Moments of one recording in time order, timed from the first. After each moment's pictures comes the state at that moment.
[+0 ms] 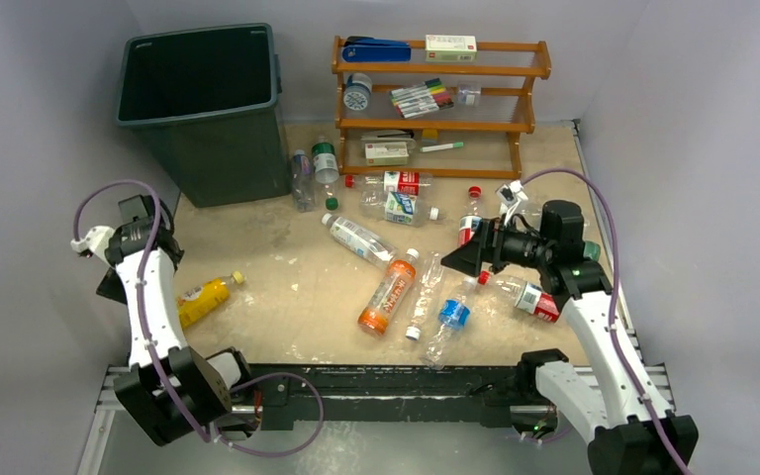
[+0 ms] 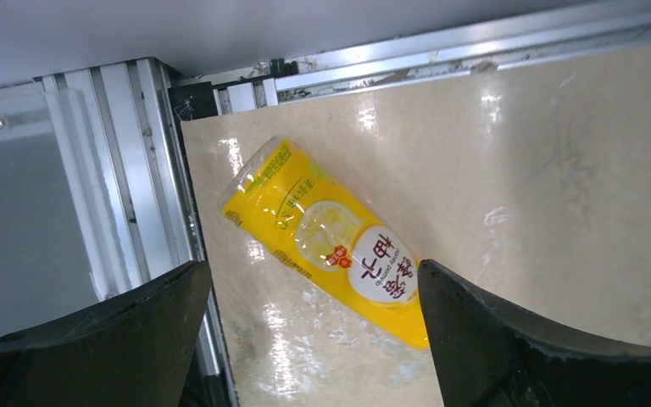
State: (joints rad) left arm 0.46 1.13 1.00 -1.04 -0.58 -0.78; right arm 0.12 0.86 0.75 -0.44 -0.86 0.34
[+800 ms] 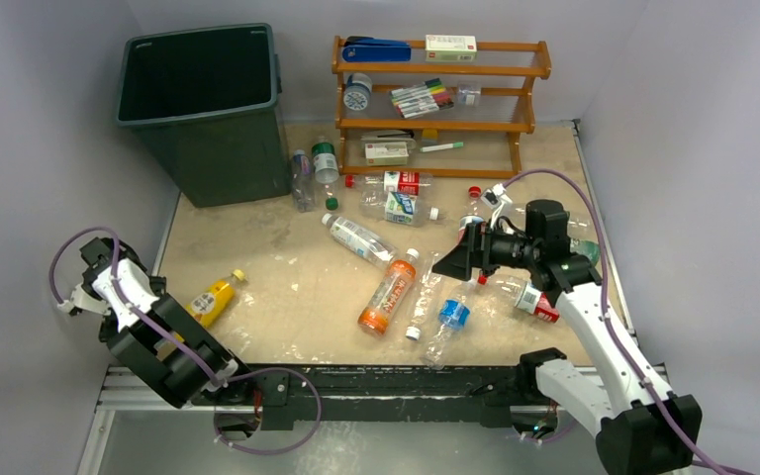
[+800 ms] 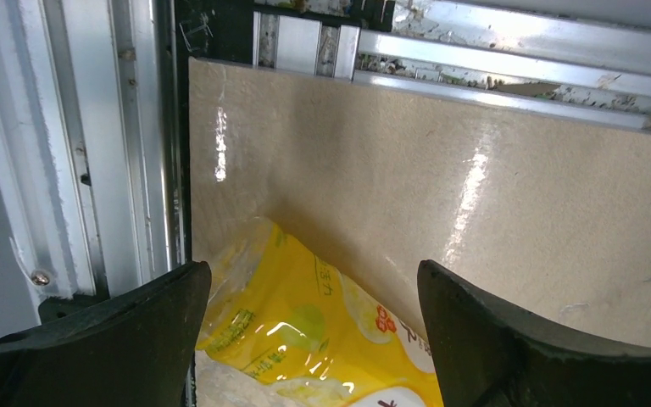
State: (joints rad) left arm 0.86 1.28 0.84 -0.88 -0.32 -0.83; right arm 0.21 0.92 0.75 -0.45 -0.82 0.34
